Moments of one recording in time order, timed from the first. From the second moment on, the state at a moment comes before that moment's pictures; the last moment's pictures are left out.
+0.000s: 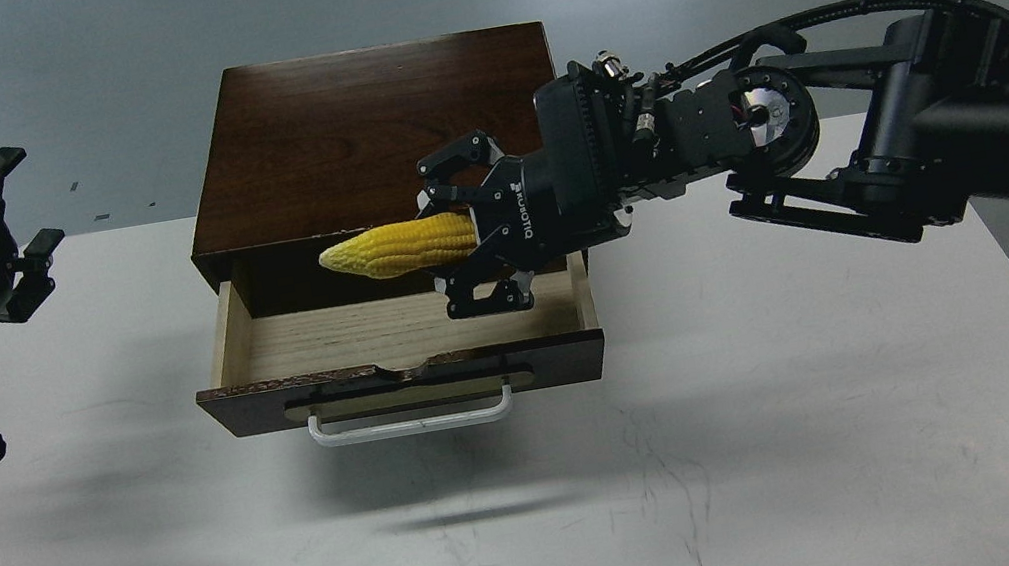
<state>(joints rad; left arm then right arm) -0.82 0.80 -0.27 -0.83 0.09 -0.18 -0.38 1.41 -0.25 -0.12 1.09 -2.13 -0.28 0.49</state>
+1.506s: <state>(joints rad) -0.82 0.80 -0.27 -0.82 0.09 -0.19 -0.40 1.37 -0.34 0.11 1.03 -0.77 -0.03 0.47</state>
